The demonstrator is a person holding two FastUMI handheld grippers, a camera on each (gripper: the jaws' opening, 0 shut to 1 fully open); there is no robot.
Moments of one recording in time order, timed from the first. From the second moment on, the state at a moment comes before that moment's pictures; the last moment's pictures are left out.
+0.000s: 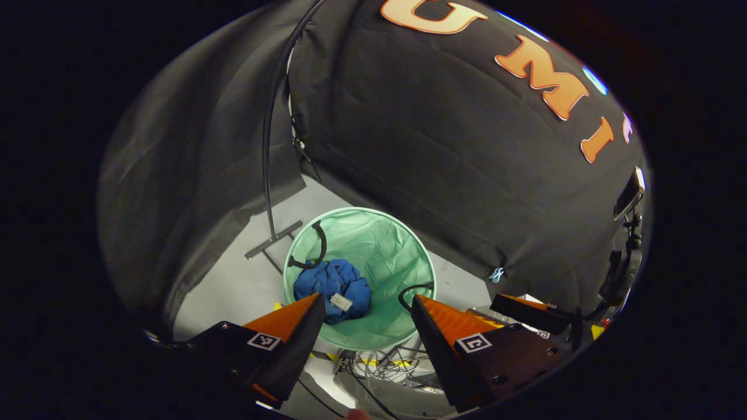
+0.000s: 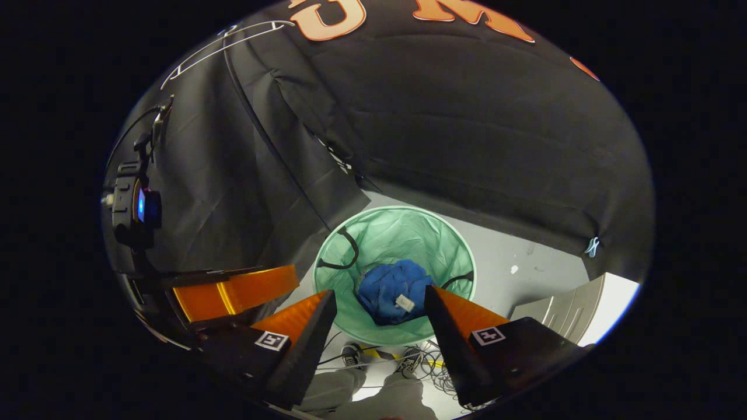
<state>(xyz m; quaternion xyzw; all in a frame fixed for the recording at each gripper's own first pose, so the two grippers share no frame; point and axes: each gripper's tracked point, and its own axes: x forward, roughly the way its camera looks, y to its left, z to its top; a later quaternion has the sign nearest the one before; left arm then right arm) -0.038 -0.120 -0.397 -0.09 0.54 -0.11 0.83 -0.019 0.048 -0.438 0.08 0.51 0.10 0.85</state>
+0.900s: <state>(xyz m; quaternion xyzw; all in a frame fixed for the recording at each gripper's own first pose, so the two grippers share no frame) 0.037 -0.065 -0.138 -0.07 0.23 -0.15 0.96 0.001 0.052 -0.180 0.06 0.19 -0.01 0.98</state>
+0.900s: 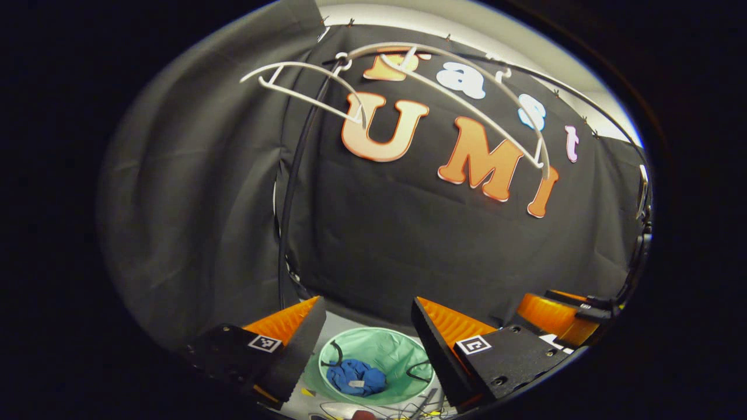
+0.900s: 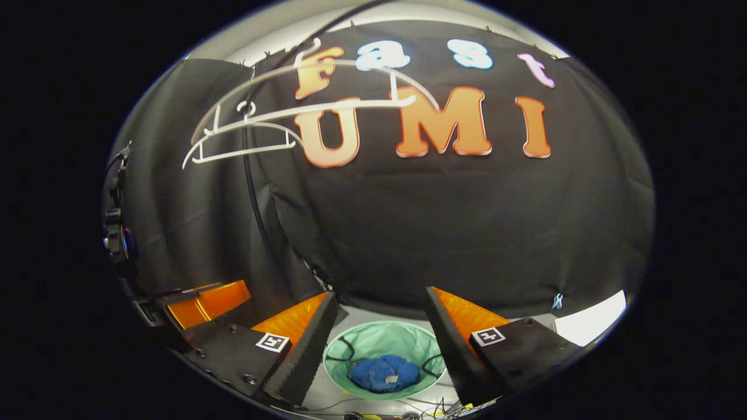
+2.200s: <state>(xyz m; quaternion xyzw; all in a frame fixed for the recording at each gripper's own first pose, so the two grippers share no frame) -0.137 -0.055 0.054 -0.04 0.04 -0.03 1.00 -0.141 -0.058 -0.029 0.07 0.04 0.04 1.00</state>
